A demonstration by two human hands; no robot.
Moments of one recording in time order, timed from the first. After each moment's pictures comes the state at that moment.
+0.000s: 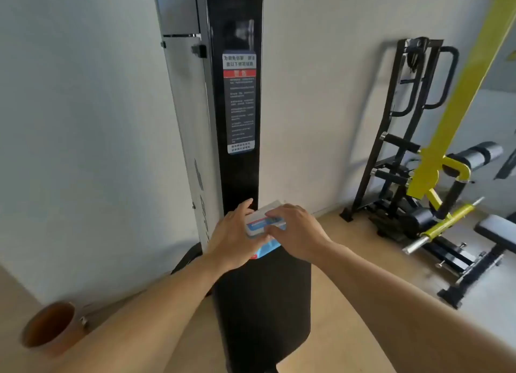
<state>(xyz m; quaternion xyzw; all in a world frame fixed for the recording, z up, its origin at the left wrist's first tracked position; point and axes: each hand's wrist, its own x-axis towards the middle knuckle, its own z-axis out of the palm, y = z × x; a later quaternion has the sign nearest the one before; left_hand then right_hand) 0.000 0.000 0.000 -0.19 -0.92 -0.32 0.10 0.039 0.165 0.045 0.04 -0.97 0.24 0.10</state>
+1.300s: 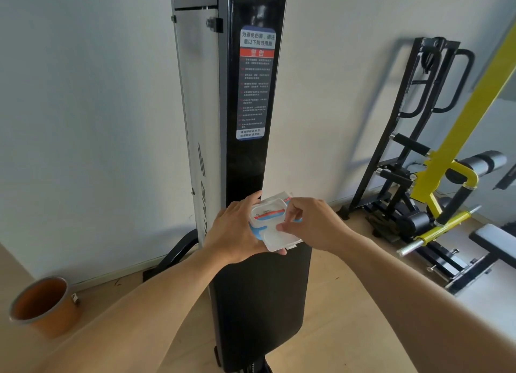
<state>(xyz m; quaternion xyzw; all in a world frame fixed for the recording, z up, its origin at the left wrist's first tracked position) -0.005 -0.005 -0.010 -0.22 -0.93 -0.30 0.08 0.037 0.186 0.059 0.03 -0.97 0.22 0.01</state>
